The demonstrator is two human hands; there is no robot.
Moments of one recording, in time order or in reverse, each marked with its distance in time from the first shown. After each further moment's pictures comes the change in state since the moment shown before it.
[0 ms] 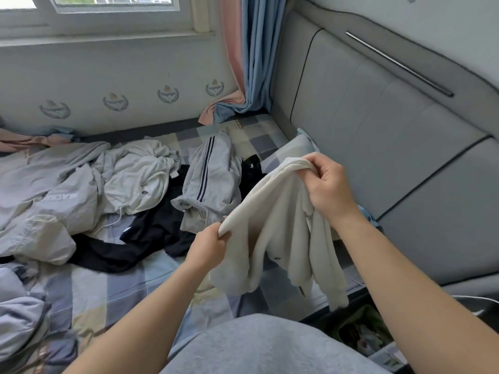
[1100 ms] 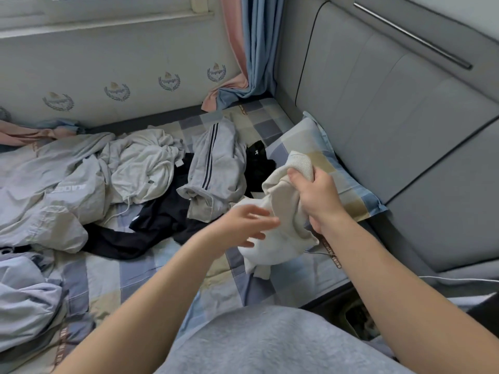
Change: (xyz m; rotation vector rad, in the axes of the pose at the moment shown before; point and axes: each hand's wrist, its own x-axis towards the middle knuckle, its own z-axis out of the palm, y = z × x) left_hand -0.038 0.082 -0.033 -0.496 -0.519 -0.045; right_hand -0.027 0.014 0.029 0.207 0.100 0.491
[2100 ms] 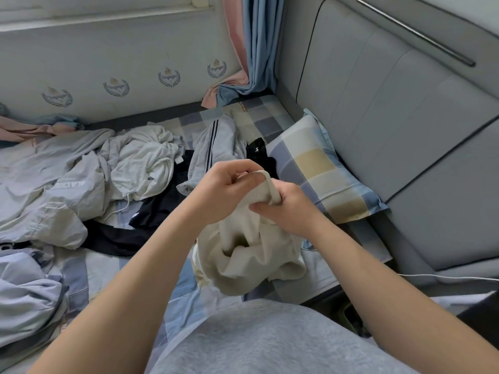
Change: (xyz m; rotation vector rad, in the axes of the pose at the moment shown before) left_hand -0.021 0.044 -0.030 0.153 0.215 0.606; right_hand -0.020 0.003 0.016 -0.428 -0.503 -0.258
